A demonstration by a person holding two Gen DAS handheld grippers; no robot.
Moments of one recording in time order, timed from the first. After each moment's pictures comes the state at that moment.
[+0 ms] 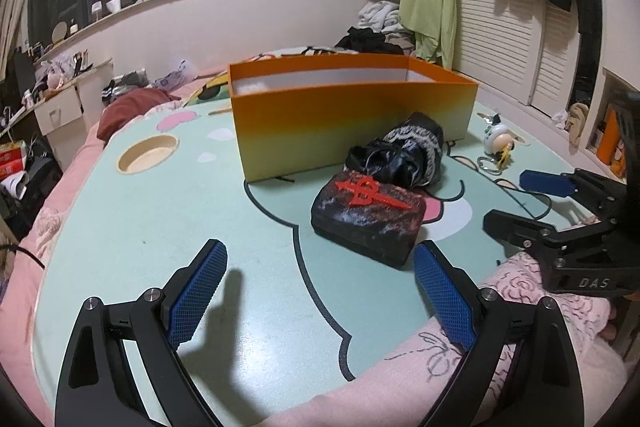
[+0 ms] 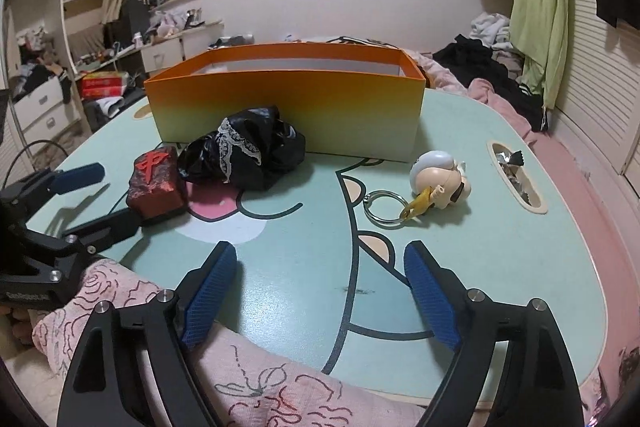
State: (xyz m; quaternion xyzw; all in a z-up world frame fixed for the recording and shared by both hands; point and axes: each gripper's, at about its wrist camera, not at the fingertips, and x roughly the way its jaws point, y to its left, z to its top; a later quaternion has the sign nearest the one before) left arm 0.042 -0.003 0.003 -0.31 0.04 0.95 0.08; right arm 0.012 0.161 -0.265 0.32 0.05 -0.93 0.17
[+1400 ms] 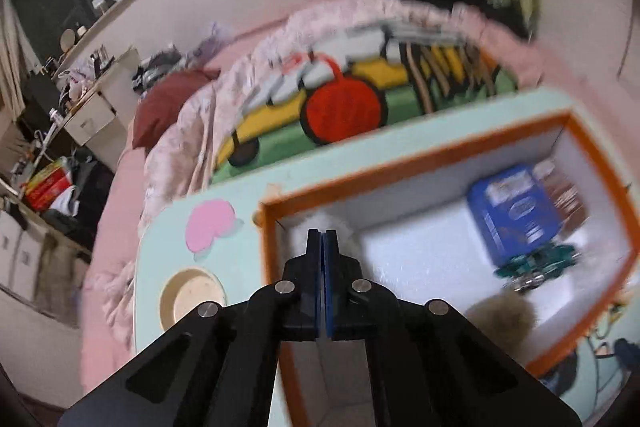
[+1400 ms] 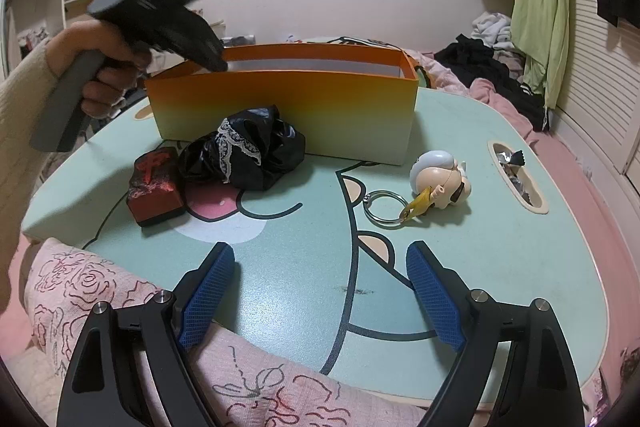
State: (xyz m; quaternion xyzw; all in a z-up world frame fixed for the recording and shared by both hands) left arm -0.149 -0.015 0.062 -0.43 0.11 0.90 -0.03; right arm 0.013 0.157 -0.263 0.32 0.05 -0.93 0.17
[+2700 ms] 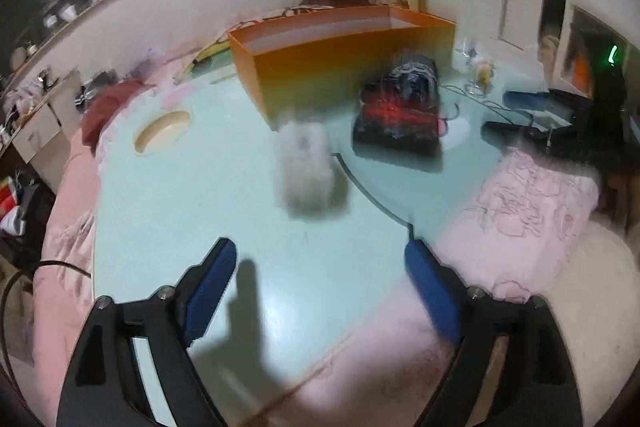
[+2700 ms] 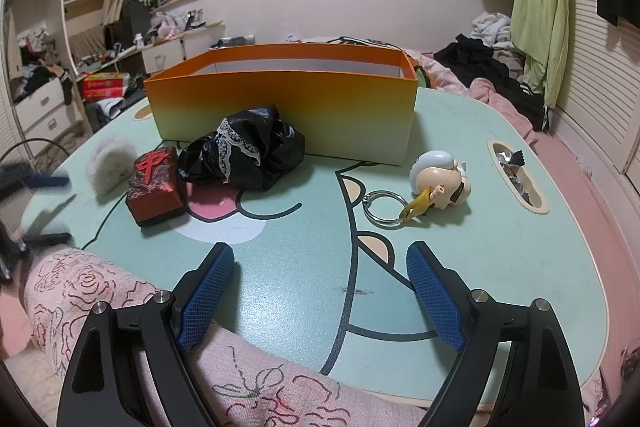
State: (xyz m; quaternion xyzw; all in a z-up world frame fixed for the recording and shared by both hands) left arm 0.061 -0.054 0.000 -0.40 0.11 0.90 0.14; right arm 0.013 0.159 -0.263 0.32 0.05 -0.93 0.17
